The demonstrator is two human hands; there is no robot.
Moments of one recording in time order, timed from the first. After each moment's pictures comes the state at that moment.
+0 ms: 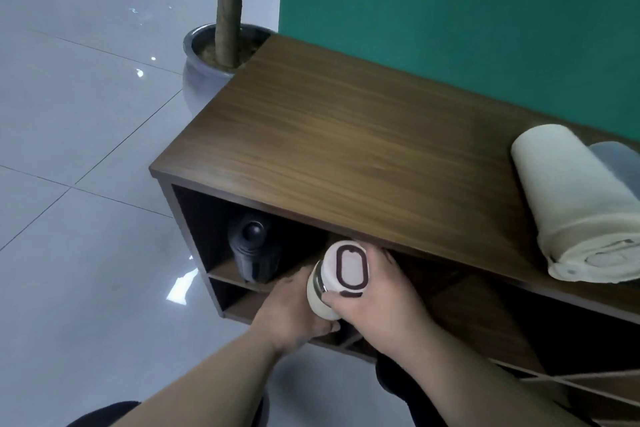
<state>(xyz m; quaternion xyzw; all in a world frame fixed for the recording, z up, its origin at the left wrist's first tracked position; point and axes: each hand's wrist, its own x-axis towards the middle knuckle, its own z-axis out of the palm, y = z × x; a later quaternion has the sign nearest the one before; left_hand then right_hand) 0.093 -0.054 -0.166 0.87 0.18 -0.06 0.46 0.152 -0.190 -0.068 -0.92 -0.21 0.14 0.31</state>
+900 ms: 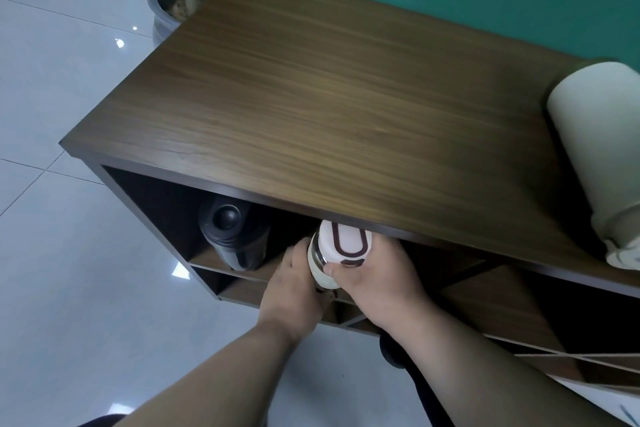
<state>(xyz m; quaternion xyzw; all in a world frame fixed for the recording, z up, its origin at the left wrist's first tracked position) 0.119 -0.074 -0.210 0.85 0.26 -0.02 0.46 0.178 -0.179 -0.105 -0.91 -0.13 0.17 0.37</state>
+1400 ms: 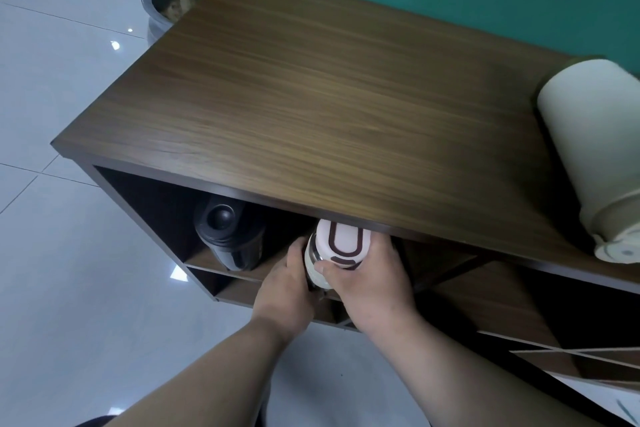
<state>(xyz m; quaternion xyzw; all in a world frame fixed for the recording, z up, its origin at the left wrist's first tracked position) 0.119 -0.069 -0.220 0.86 0.26 -0.04 0.44 0.168 -0.177 -0.115 -0.90 -0.07 0.13 0.42</state>
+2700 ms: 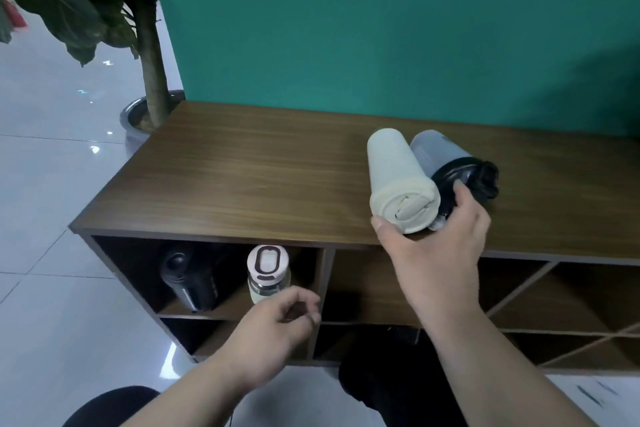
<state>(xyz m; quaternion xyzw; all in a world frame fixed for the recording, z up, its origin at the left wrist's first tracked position) 0.066 -0.146 -0.060 0.80 0.13 -0.07 0.59 0.153 -0.333 0.049 -0.87 0.04 -0.16 0.46</state>
